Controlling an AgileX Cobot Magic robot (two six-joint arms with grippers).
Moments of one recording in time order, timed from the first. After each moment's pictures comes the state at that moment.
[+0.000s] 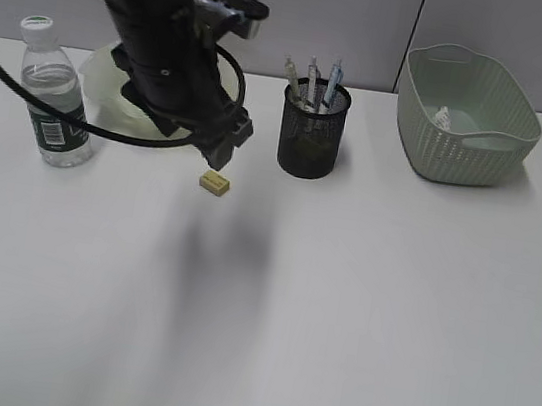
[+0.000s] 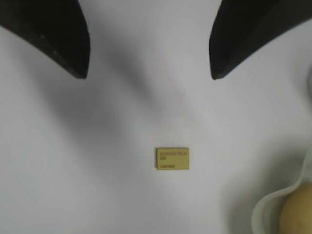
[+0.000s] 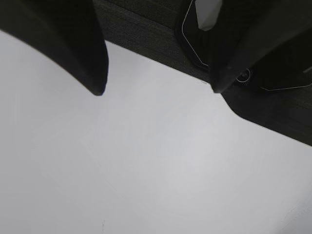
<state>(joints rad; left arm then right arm) -0.62 1.91 -1.51 0.11 0.89 -0.11 0.42 0.57 -0.54 -0.01 0.96 -0.01</state>
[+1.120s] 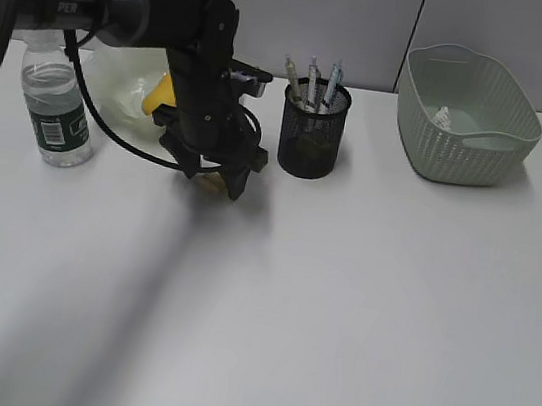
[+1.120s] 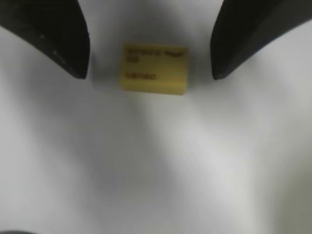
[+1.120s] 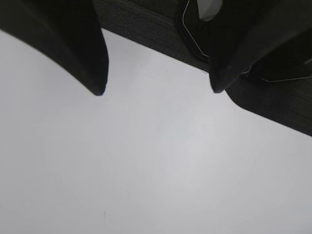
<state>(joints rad) -0.52 2.40 -1.96 -0.01 1.04 -0.06 0.42 0.57 -0.53 -0.01 0.93 -0.01</state>
